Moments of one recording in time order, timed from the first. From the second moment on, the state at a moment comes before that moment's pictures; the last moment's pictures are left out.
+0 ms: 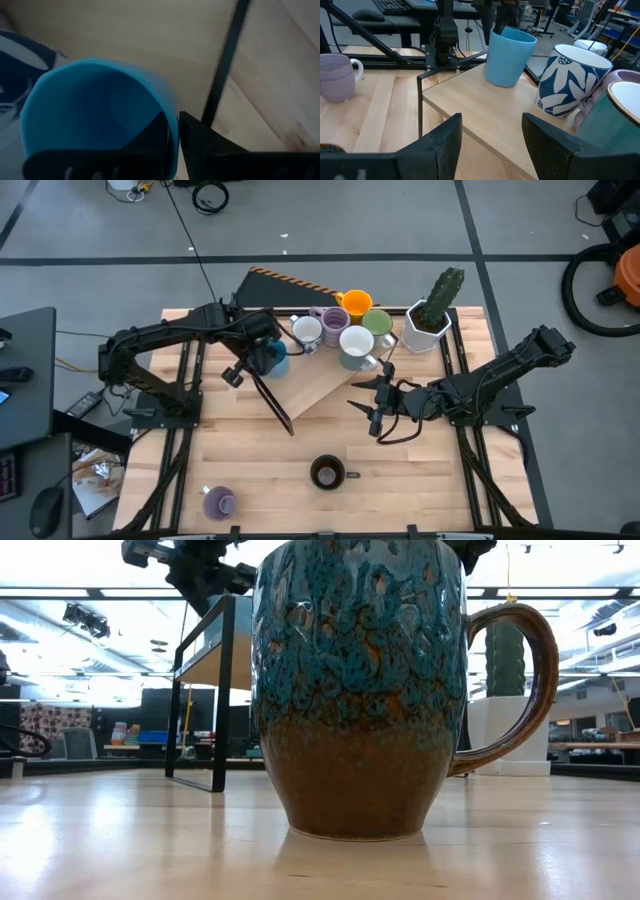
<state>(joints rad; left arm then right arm) 0.26 1.45 1.49 -1.29 0.07 0.96 0.38 1.23 0.79 0.12 0.68 0.04</state>
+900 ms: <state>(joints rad) 0.23 1.45 1.49 -1.24 0.02 0.85 0.38 1.23 0.79 0.12 0.68 0.04</state>
